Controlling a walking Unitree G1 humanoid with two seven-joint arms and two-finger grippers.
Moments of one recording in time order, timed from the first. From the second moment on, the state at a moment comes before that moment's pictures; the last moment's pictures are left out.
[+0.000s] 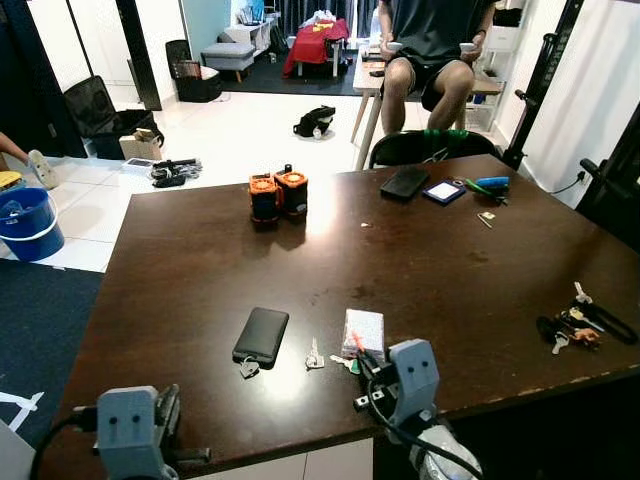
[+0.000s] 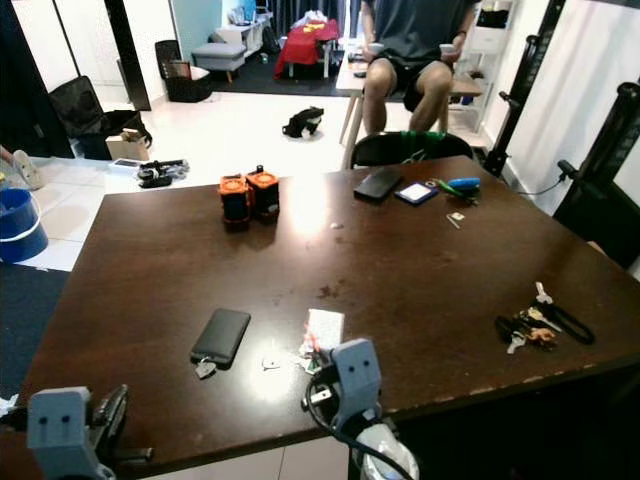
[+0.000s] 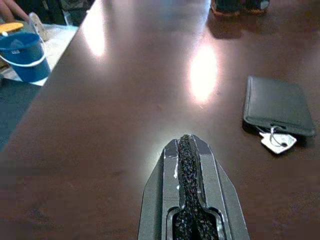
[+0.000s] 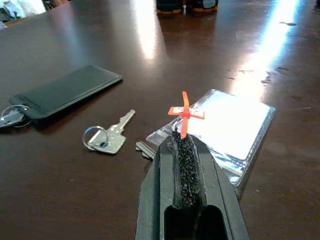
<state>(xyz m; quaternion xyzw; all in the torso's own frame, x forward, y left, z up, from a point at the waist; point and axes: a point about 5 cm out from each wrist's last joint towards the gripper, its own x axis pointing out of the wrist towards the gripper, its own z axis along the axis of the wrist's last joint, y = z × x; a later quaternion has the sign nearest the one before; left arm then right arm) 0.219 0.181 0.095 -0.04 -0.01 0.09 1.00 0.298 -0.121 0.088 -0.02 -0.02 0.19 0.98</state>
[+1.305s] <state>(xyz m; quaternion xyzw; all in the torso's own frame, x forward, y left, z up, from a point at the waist) 0.222 0.195 0.068 -0.04 0.03 0.11 0.99 0.300 -0.118 0.086 -0.02 -0.02 0.20 0.98</state>
